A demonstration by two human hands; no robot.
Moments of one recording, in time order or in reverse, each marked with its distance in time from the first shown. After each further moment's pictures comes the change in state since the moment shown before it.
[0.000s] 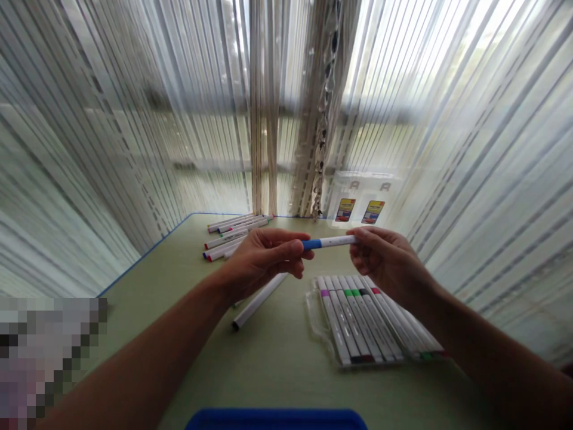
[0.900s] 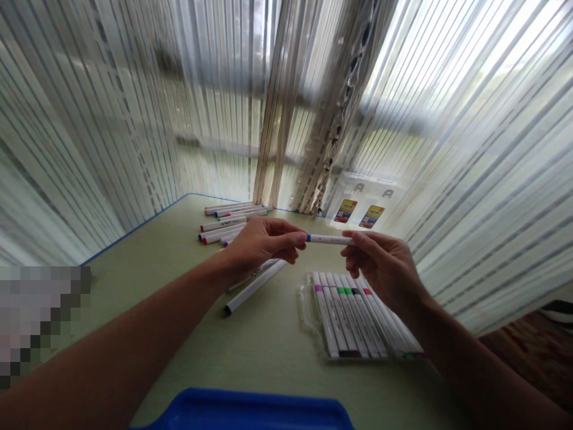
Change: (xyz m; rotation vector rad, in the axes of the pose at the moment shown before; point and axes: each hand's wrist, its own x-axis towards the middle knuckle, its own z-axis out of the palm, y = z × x) left_hand 0.006 -0.003 -0.001 0.274 0.216 -0.030; right_hand -0.003 0.003 0.002 -0.190 0.012 -0.107
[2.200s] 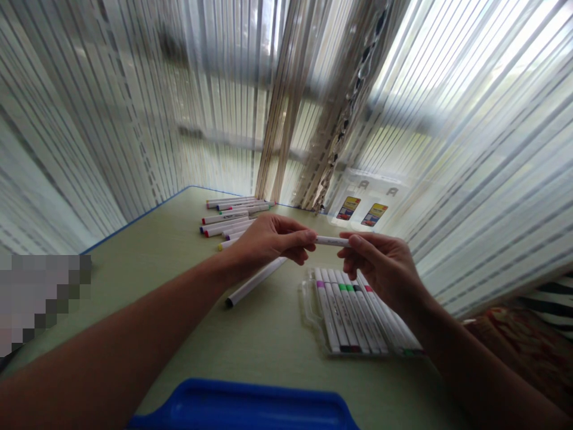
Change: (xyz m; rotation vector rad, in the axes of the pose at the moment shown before) left_hand -0.001 -0.002 0.007 0.031 -0.051 0.015; right_hand -0.003 0.003 0.000 -0.058 -0.080 0.016
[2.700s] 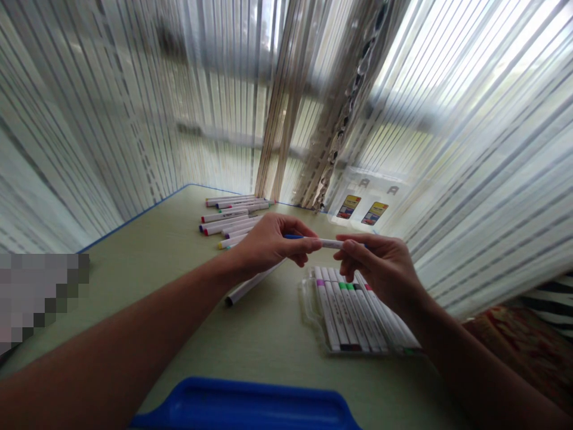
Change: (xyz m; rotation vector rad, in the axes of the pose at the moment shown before) left_hand 0.001 -0.001 0.003 0.132 -0.011 0.046; right_hand -0.001 0.005 -0.001 -0.007 -0.070 -0.031
